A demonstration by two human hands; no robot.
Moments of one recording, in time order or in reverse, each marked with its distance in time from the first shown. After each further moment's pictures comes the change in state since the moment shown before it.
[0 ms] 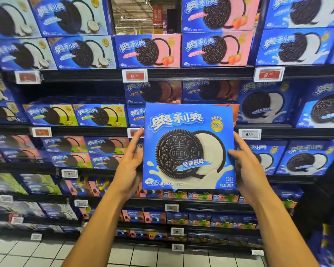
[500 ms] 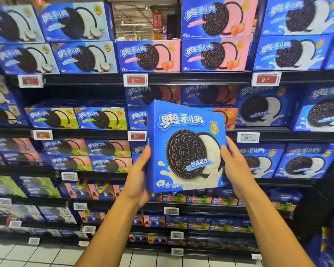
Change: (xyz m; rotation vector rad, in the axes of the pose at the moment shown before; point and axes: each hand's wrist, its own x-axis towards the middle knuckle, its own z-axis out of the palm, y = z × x) left_hand -0.013 -0.005 0.036 -0.224 0.002 -0.174; right_hand 0.009 0.005 0.013 -0.362 0.060 -0.047
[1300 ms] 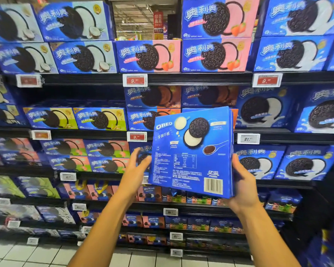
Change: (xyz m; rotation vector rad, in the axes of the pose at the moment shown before) left_hand 0.022 0.001 -0.037 0.778 0.326 0.047; right_hand -0.025 0.019 0.000 0.736 -0.145 0.157
